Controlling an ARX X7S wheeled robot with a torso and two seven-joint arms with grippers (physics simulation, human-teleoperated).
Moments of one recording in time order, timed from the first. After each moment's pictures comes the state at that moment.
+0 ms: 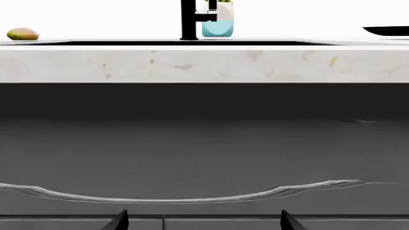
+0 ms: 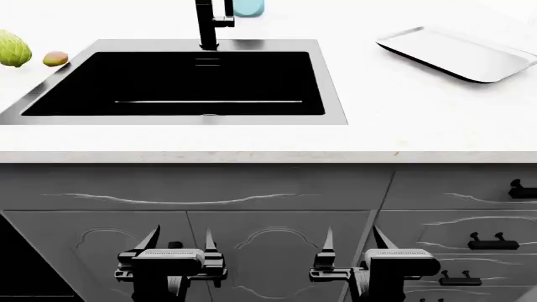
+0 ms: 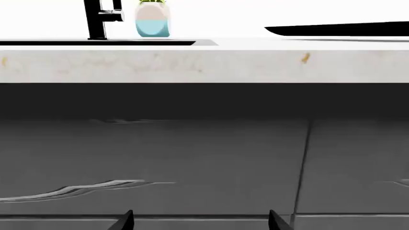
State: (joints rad) left arm 0.00 0.00 0.00 0.00 0.00 0.00 0.00; right arm 0.00 0.00 0.00 0.00 0.00 0.00 0.00
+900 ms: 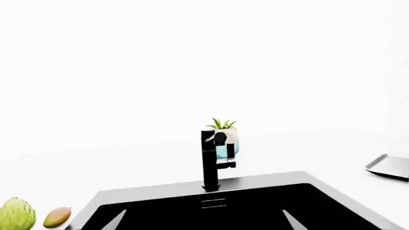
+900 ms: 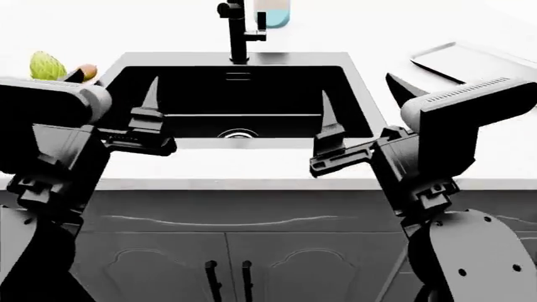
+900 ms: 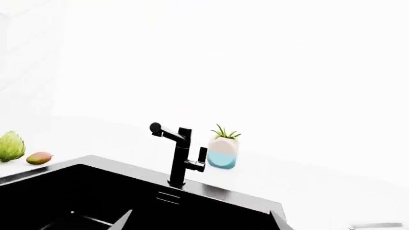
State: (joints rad) left arm -0.69 -0.23 -0.19 0.89 -0.40 -1.31 -0.01; right arm 0.61 0.10 -0.06 -0.83 0.03 1.10 -0.20
